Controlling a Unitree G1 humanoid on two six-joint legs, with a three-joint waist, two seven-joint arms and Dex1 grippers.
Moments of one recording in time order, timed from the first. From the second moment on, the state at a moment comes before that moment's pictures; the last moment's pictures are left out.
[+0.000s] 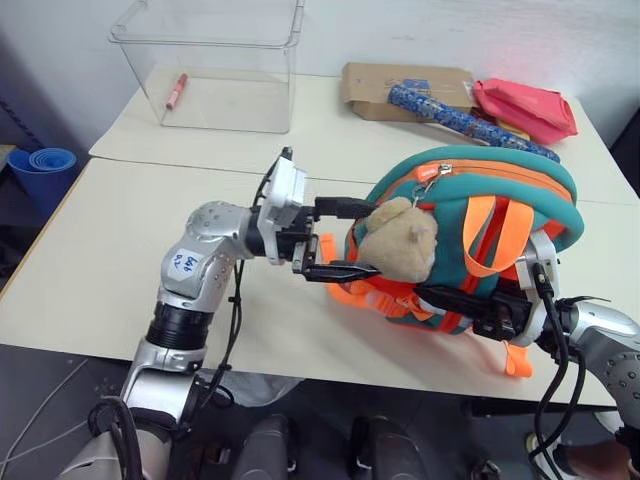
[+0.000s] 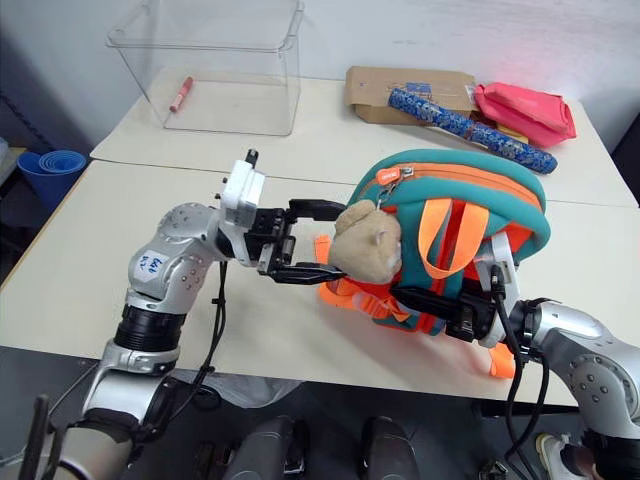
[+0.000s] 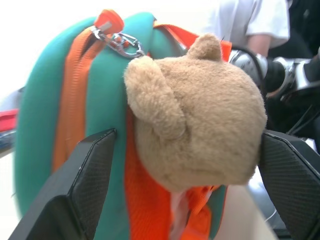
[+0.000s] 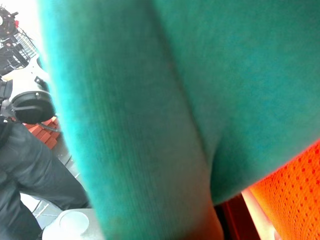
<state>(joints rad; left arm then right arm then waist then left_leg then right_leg) -0.74 0.30 -0.09 -0.03 -0.50 0.41 -1.19 -0.09 -0.77 -0.28 -0.43 1.03 0.77 0.91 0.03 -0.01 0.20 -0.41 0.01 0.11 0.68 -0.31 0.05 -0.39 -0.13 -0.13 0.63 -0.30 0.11</state>
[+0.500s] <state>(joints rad) -0.88 0.42 -0.03 0.15 -0.51 0.36 -1.21 -0.03 -0.73 -0.29 -0.45 1.02 0.73 0.88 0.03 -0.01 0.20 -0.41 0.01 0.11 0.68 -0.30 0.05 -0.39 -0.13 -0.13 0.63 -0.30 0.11</state>
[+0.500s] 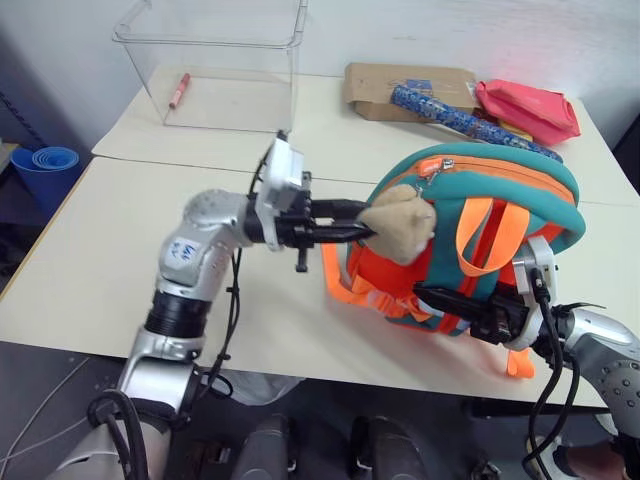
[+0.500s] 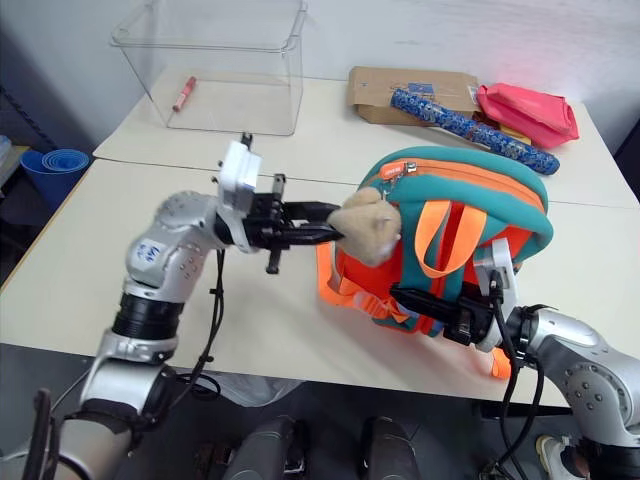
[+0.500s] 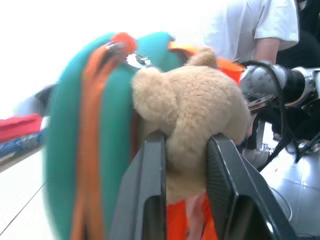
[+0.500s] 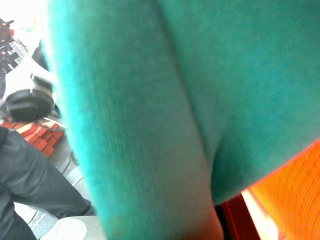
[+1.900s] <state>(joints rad) -0.65 0.50 -0.08 0.36 -0.25 0.13 -1.25 0.05 -0.62 -0.31 -0.43 0.86 0.52 0.81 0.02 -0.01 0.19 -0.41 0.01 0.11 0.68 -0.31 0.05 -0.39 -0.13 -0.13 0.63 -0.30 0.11</state>
